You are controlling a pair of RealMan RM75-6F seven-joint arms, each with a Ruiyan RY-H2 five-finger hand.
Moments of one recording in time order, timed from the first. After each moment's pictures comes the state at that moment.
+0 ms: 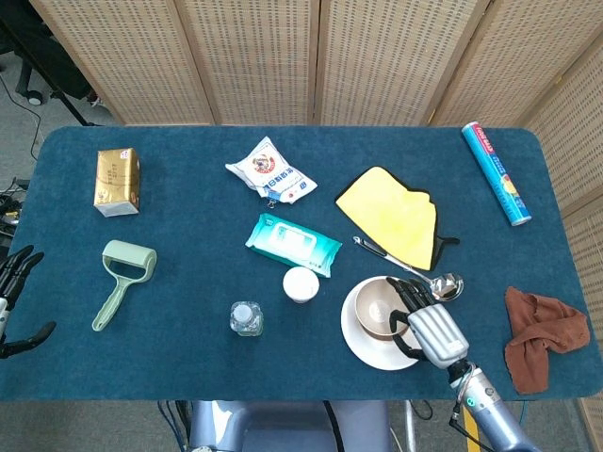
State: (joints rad) left arm -0.10 -0.83 0.00 -1.85 1.58 1.46 -0.16; right arm 0.33 -1.33 -0.01 -1.67 -1.61 1.22 -0.06
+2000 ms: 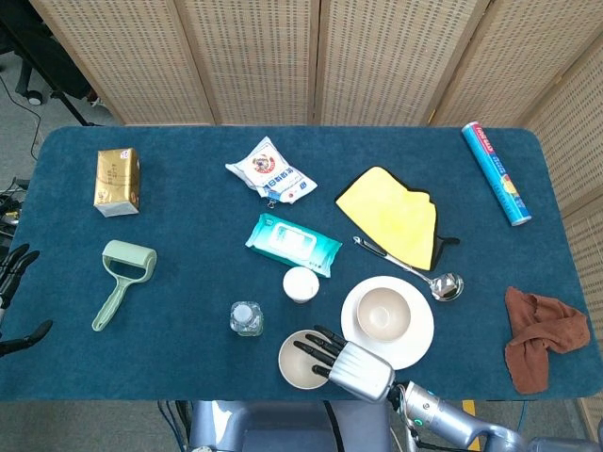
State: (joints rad) left arm -0.10 -0.82 0.00 -1.84 1.57 1.46 -0.20; right arm 0.54 -1.49 -0.12 -1.55 -1.99 1.10 -0.21
